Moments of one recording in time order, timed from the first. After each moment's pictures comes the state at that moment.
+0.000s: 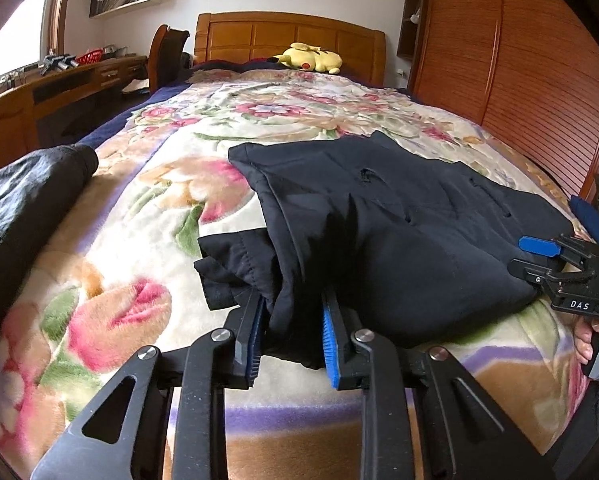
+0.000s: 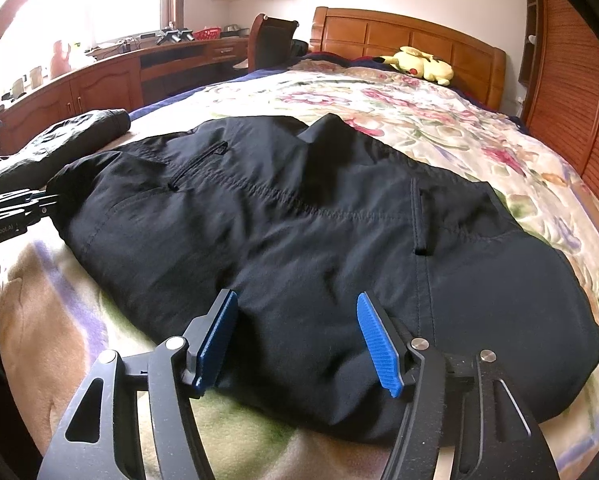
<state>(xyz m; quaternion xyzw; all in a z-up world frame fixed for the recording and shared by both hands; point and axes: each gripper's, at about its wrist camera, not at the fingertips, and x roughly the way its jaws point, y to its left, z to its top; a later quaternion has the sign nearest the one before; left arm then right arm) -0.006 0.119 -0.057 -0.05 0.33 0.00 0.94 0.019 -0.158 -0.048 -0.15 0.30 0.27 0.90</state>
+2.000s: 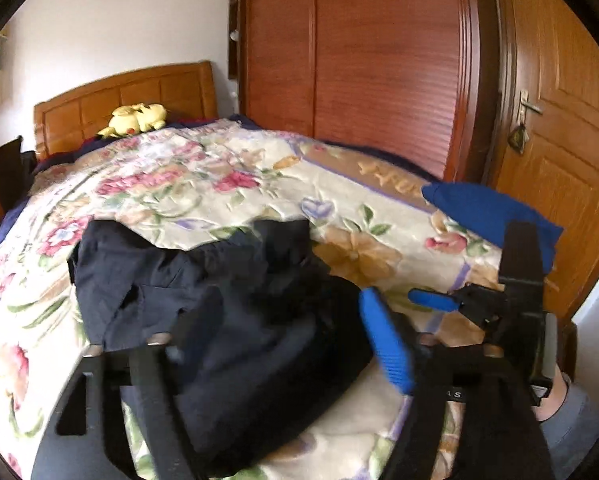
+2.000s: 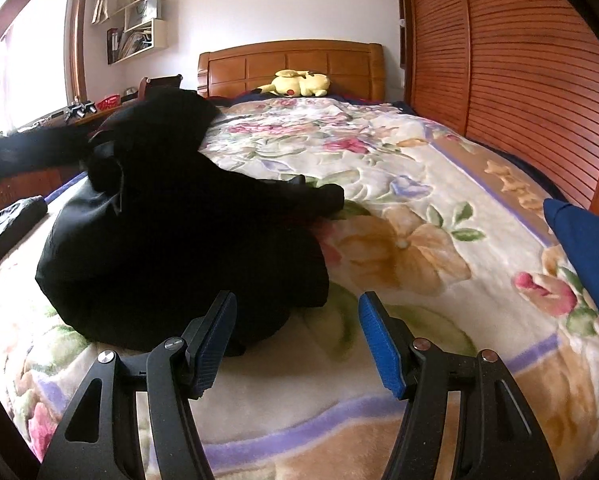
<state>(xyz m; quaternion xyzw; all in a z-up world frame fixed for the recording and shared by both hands) 0.053 -0.165 0.075 0.05 0.26 -0.23 0.94 -0.002 -0.344 -0.024 -0.04 0.26 0.13 0.96</state>
